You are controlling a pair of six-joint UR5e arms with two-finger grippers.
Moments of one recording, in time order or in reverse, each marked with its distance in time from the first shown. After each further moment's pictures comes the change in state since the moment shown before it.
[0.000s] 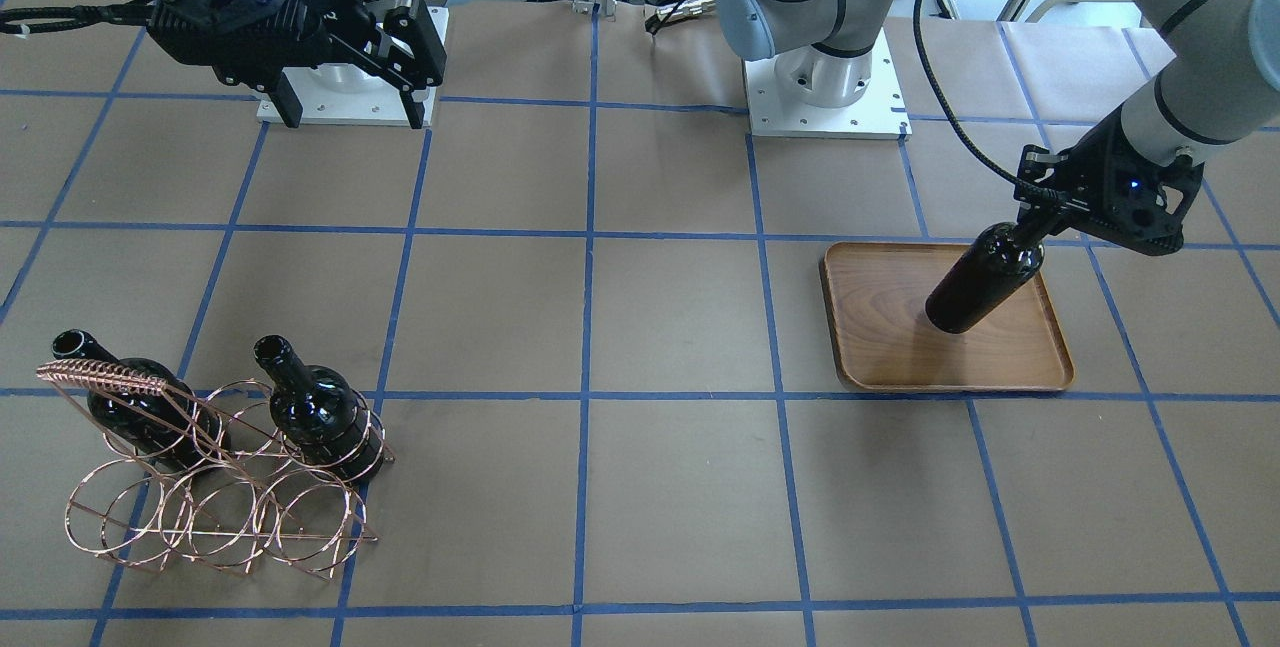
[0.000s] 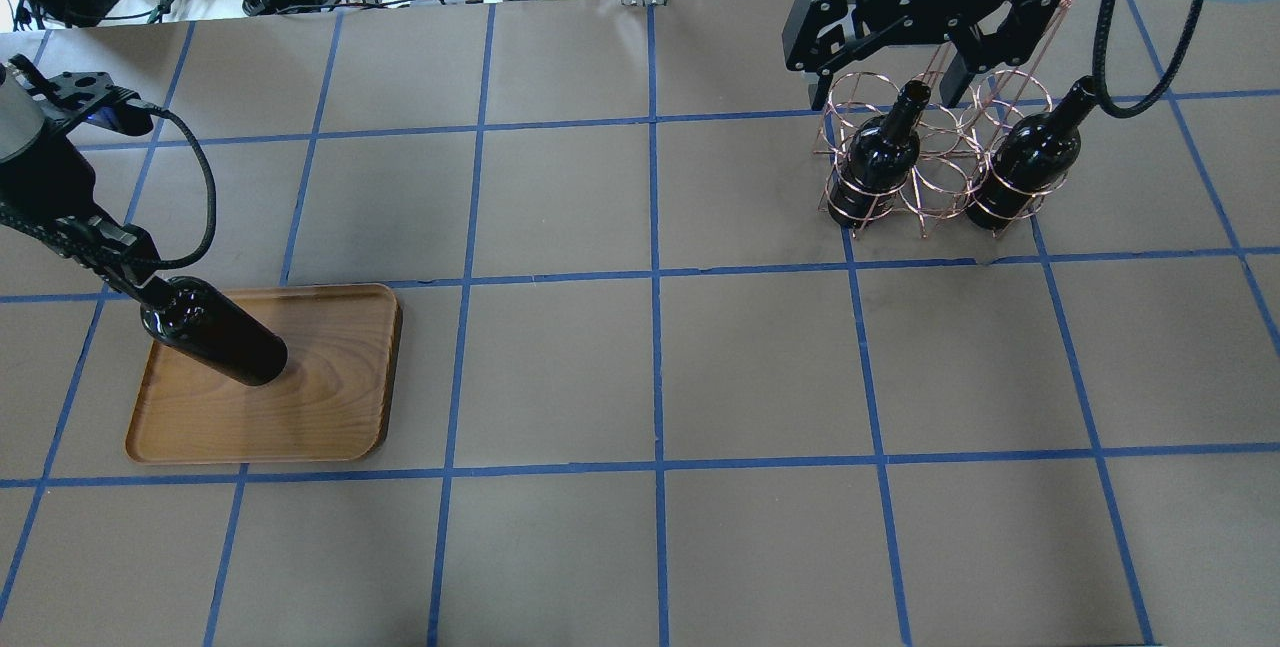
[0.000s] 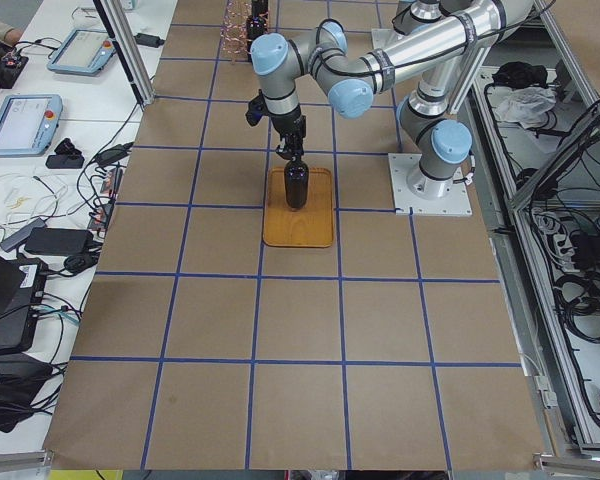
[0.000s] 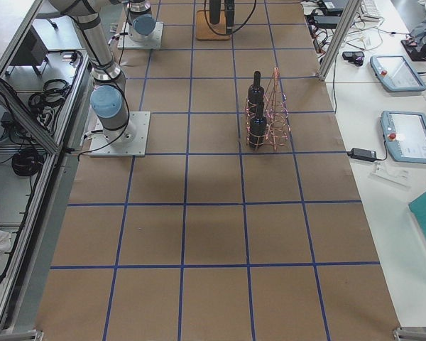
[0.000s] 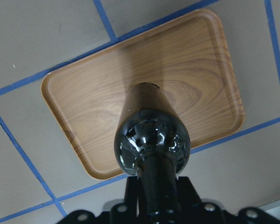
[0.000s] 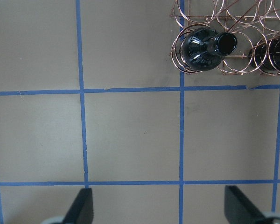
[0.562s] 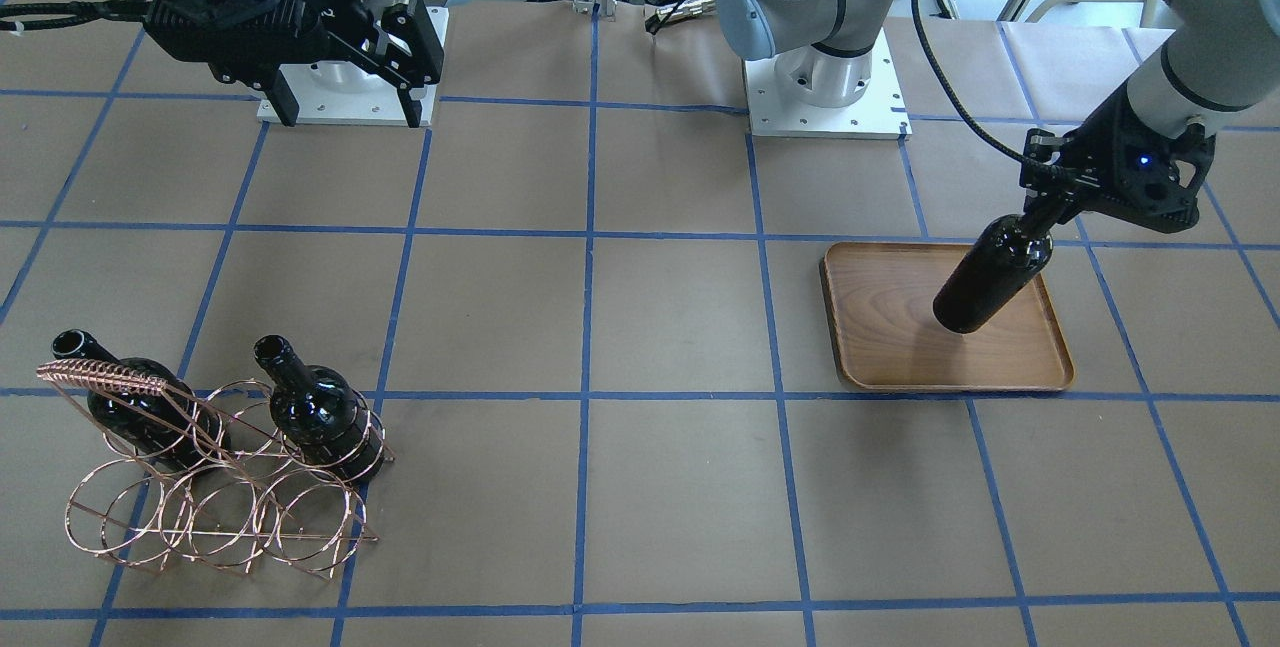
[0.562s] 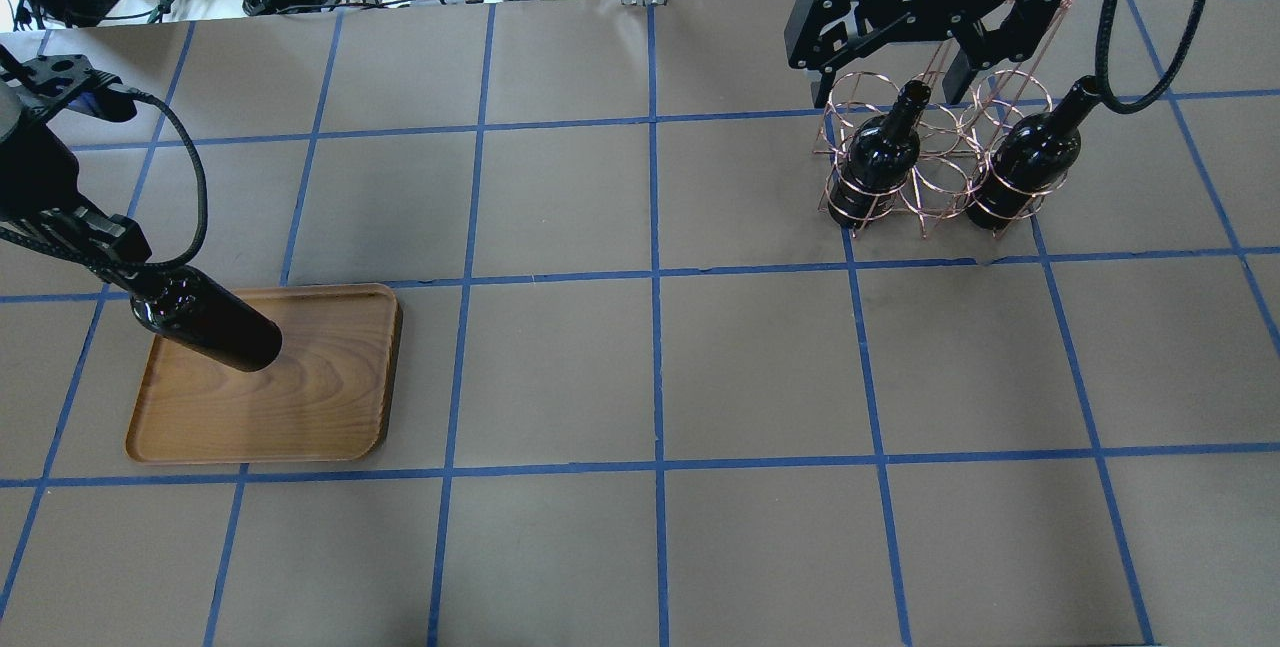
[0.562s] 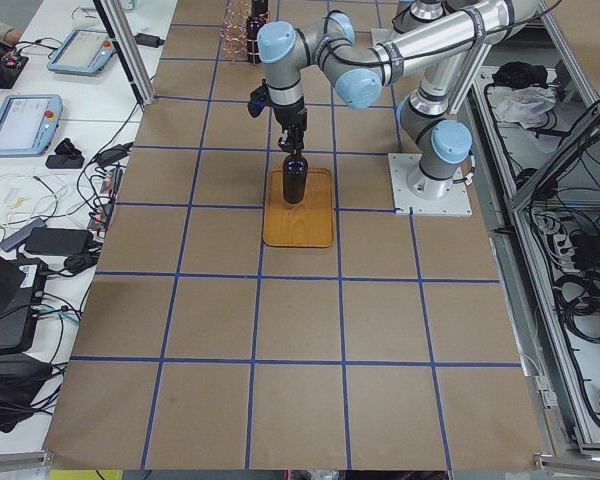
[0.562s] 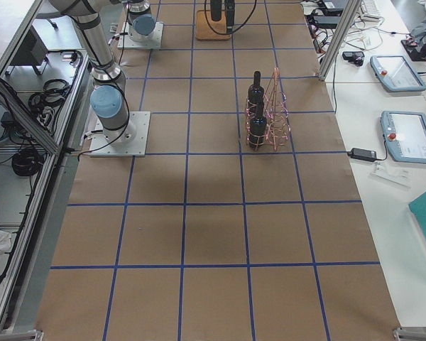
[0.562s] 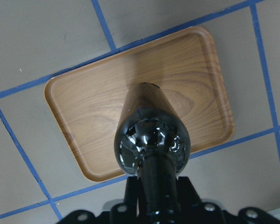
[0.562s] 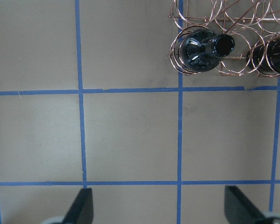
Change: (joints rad) left arm -0.001 0.040 0.002 0.008 -0.008 -0.010; right arm 0.000 0.001 -0.009 0.011 -0.005 -0.005
